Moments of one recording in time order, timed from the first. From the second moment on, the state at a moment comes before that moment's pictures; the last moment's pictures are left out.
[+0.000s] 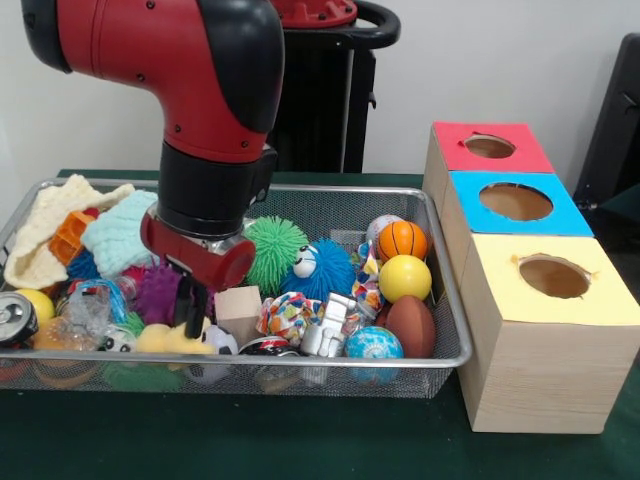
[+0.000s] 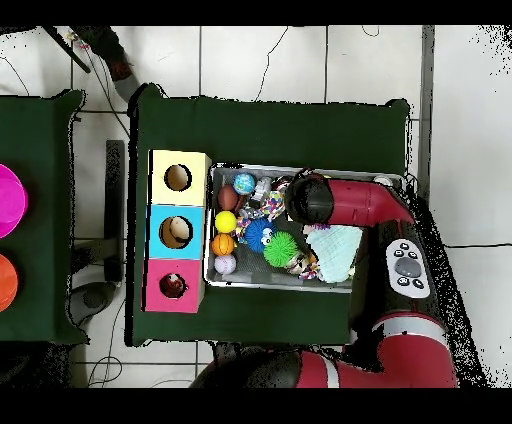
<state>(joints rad) -0.37 -0.44 0.00 1.35 -0.34 0.46 2.32</state>
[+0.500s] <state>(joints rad) -0.38 -0.58 0.00 1.43 -0.29 0.60 2.32</state>
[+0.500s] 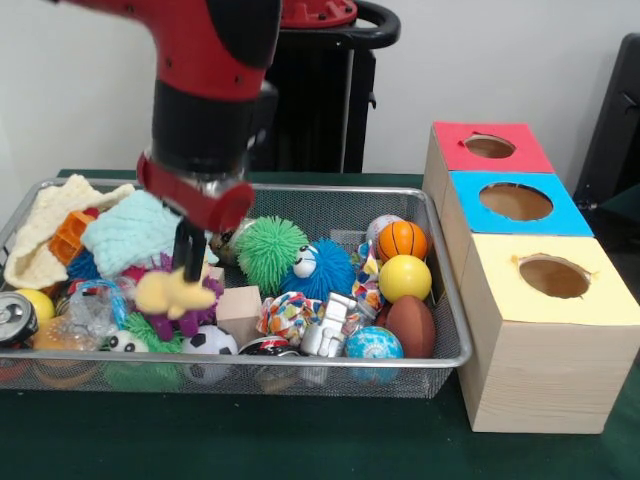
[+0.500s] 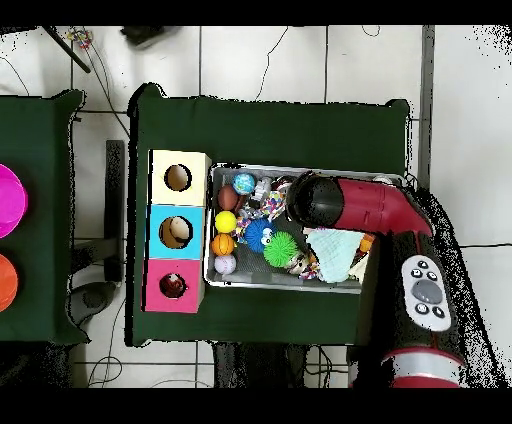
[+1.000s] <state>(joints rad) -0.33 -0.81 0.00 1.64 -0.18 0.64 2.32</state>
